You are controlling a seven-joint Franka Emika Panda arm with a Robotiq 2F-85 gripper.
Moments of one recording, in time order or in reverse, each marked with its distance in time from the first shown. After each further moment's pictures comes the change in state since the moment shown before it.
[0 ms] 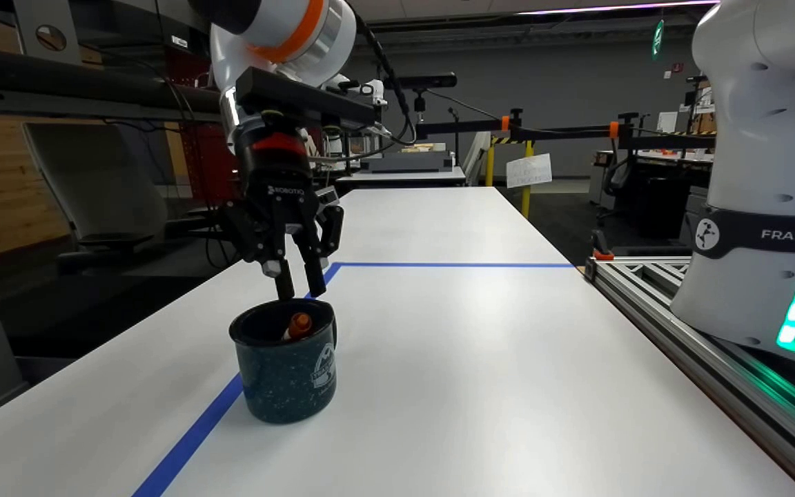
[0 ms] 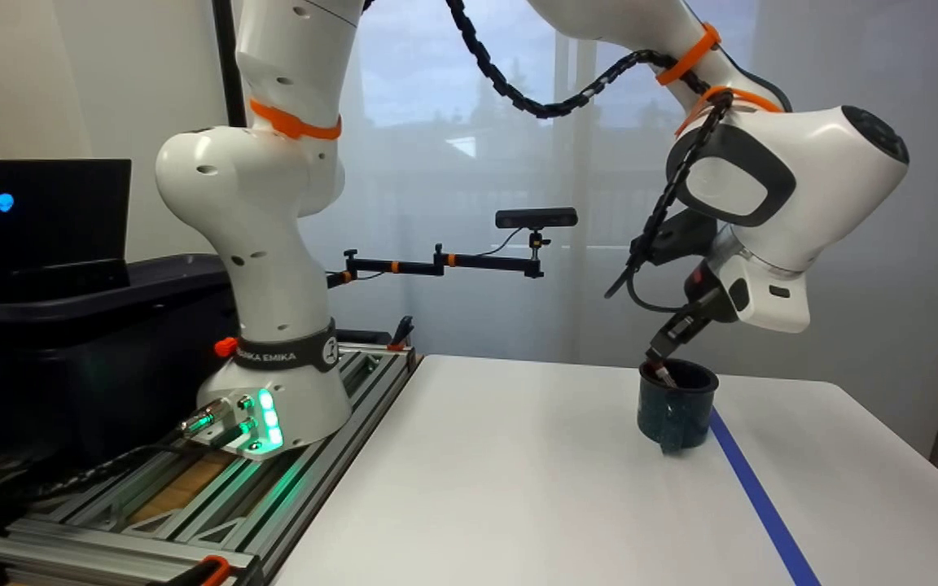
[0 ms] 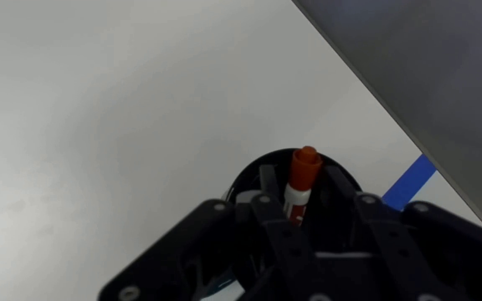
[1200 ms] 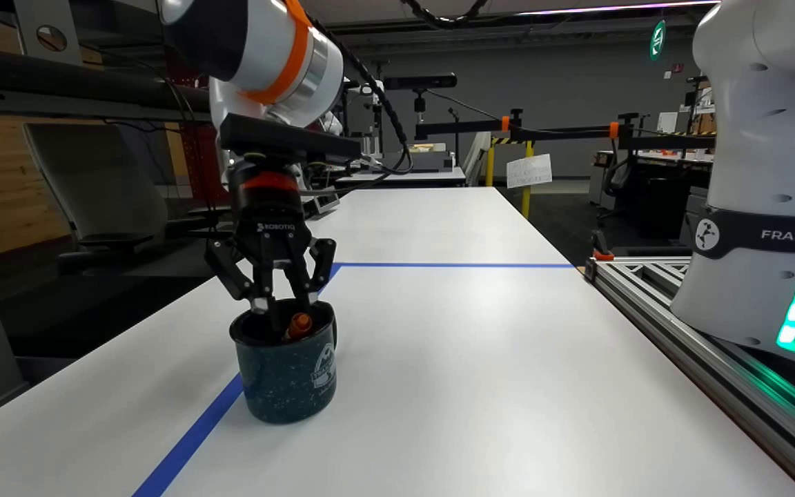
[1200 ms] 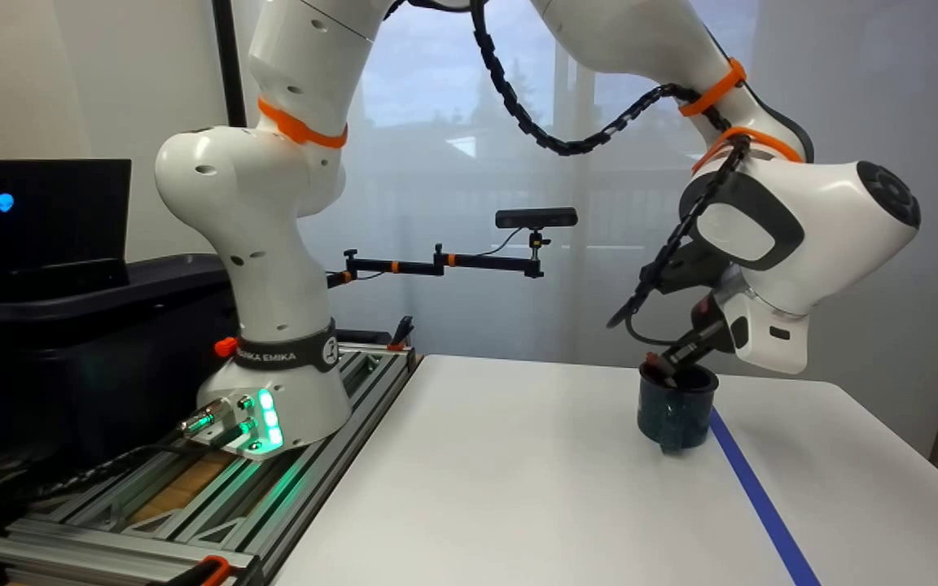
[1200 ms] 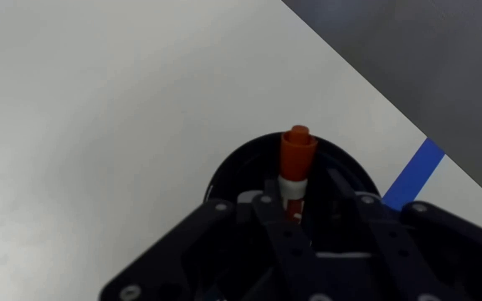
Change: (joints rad) arm -0.007 0.120 0.007 0.072 0.067 0.000 0.025
